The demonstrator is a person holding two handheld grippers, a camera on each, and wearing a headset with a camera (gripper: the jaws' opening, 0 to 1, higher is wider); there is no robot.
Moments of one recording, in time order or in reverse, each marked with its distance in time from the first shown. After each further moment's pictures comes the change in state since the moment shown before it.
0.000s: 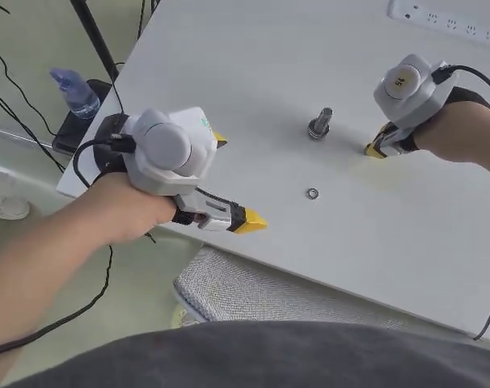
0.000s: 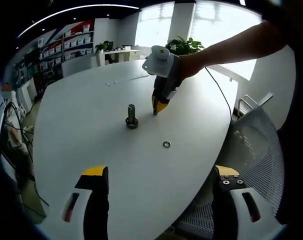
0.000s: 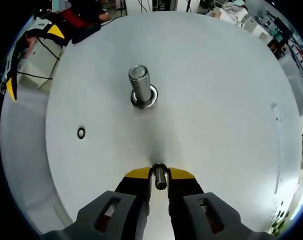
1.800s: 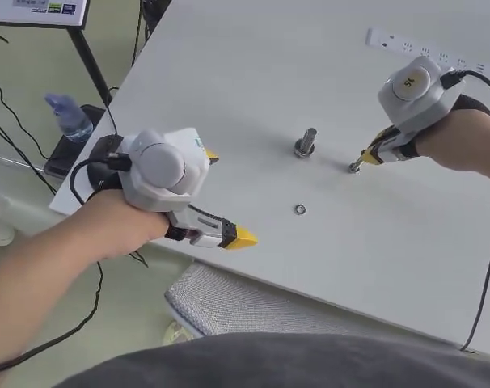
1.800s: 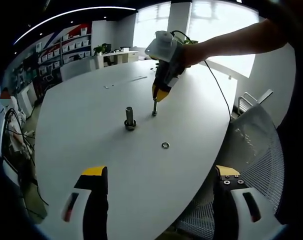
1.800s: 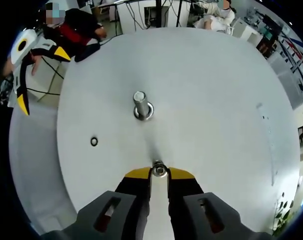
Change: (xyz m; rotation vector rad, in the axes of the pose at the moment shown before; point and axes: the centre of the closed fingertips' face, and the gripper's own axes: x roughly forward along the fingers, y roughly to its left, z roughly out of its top) left arm -0.003 -0.004 0.003 0.031 -0.001 0.009; right arm -0.045 -0.002 0.008 0.063 -0.093 -0.017
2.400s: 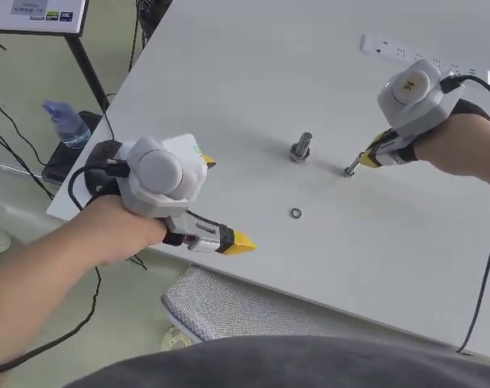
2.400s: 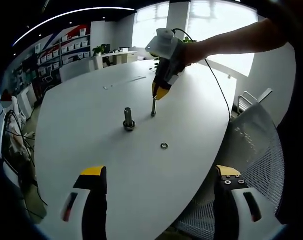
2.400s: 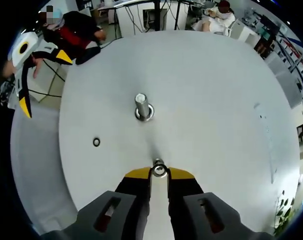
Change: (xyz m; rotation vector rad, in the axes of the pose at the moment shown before) left arm 0.001 -0.003 0.001 0.013 -0.002 -0.001; right arm -0.010 0.004 0.000 0.011 -0.021 -0.005
